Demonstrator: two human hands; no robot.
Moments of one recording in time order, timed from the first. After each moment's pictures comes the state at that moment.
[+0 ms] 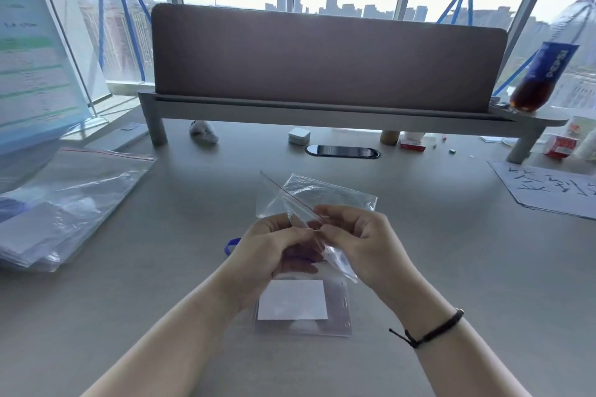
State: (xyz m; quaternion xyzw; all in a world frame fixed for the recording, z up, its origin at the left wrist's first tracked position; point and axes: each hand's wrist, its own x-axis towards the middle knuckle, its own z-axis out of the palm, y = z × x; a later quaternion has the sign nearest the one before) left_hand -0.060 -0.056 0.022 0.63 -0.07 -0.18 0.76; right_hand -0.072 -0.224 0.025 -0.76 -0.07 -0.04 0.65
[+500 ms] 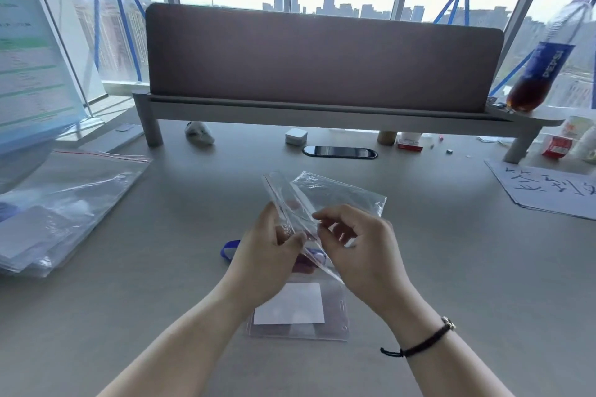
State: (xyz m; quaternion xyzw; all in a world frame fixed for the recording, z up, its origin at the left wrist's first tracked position) left_hand -0.064 -0.067 0.019 0.73 -0.07 -0.04 0.68; right_hand -0.074 -0.221 0.017 -0.85 -0.12 -0.27 0.43
